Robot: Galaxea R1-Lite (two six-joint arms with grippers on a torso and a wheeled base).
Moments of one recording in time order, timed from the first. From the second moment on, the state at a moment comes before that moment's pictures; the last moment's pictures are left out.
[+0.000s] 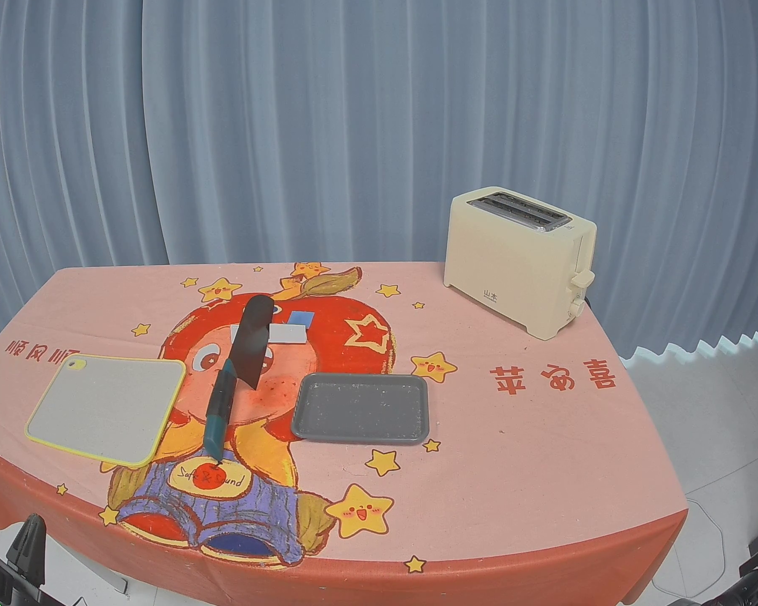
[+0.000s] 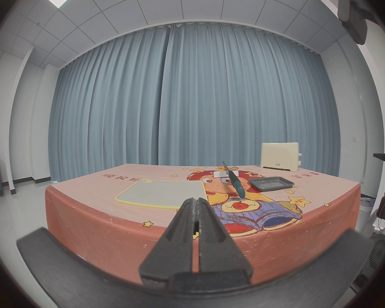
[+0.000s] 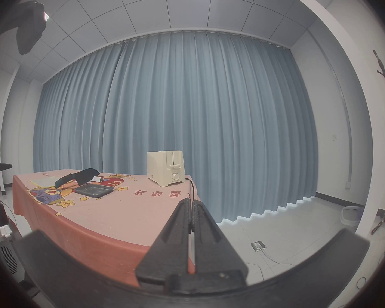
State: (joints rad) left arm 0.00 0.02 -0.02 0.00 0.00 -0.01; right arm 0.00 0.02 -0.02 0.00 -0.03 0.03
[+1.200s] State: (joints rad) left arm 0.00 0.02 -0.02 0.00 0.00 -0.01; right arm 0.00 0.02 -0.02 0.00 -0.03 0.02
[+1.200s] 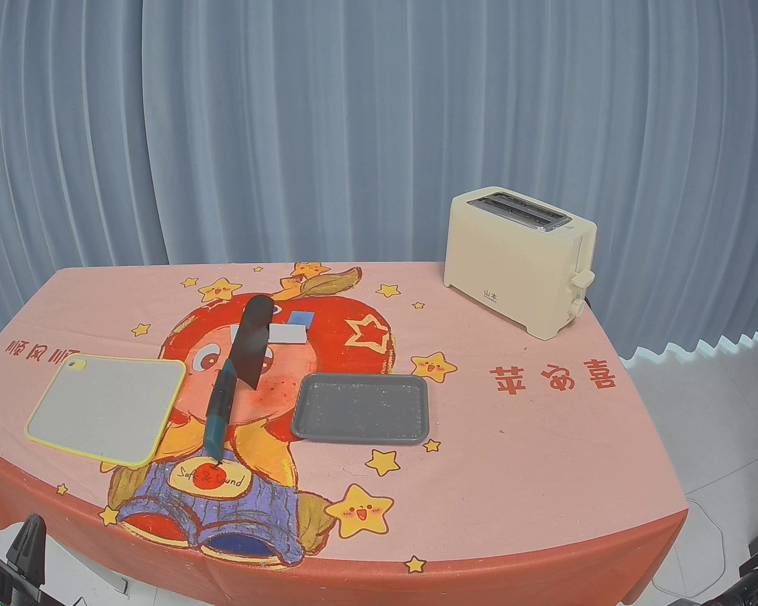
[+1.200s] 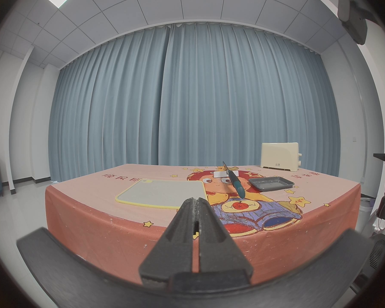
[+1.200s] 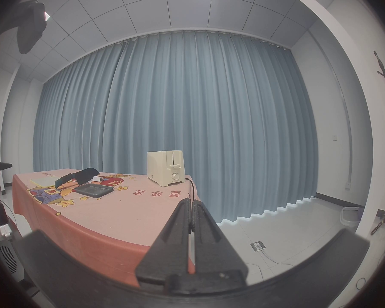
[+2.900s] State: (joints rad) left arm 0.00 0.02 -0.02 0.00 0.00 -0.01; right arm 0.00 0.02 -0.02 0.00 -0.03 0.02
